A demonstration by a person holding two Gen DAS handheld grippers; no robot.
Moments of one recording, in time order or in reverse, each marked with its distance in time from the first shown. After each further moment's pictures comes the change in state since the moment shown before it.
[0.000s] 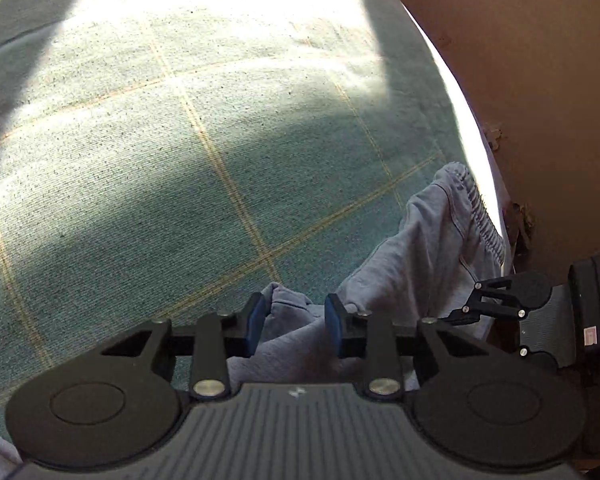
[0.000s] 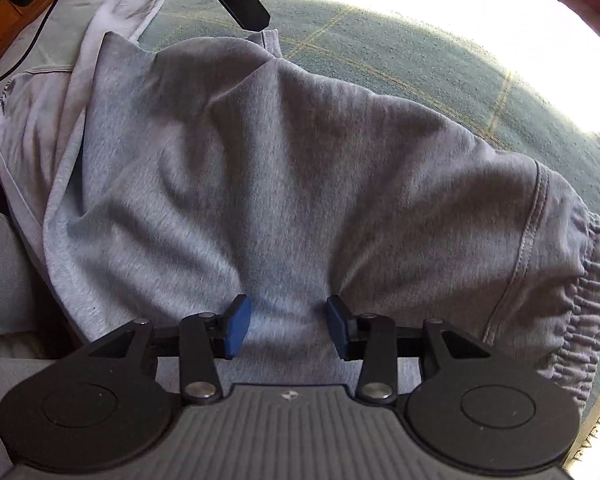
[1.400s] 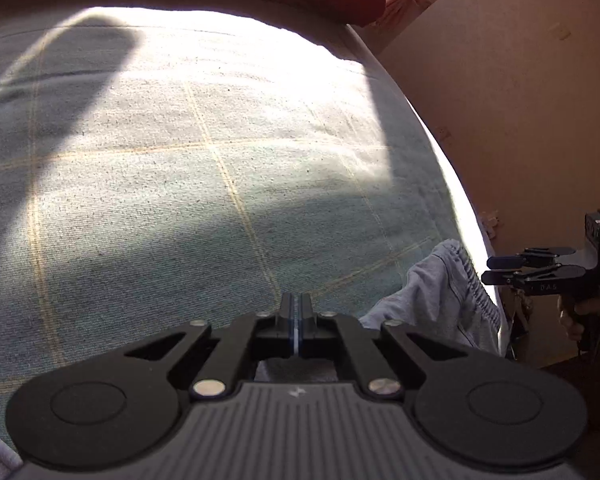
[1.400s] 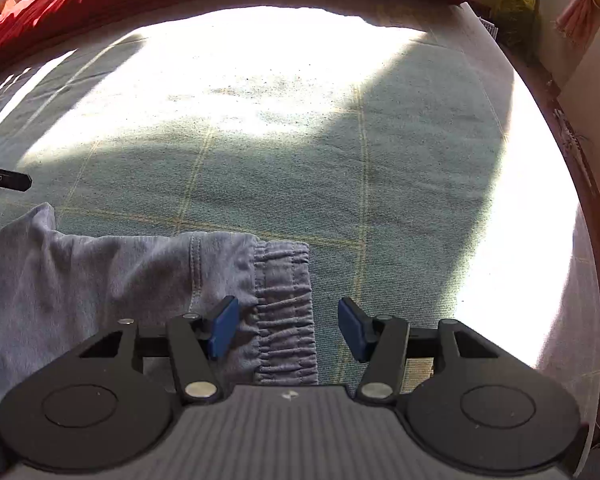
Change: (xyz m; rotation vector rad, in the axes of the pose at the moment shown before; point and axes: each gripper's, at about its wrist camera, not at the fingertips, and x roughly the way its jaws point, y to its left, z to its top) left arm -0.016 -0.015 -0.039 0.035 -0.319 0.025; right arm -0.088 -0.146 -0.045 0.580 -0.202 -0.262
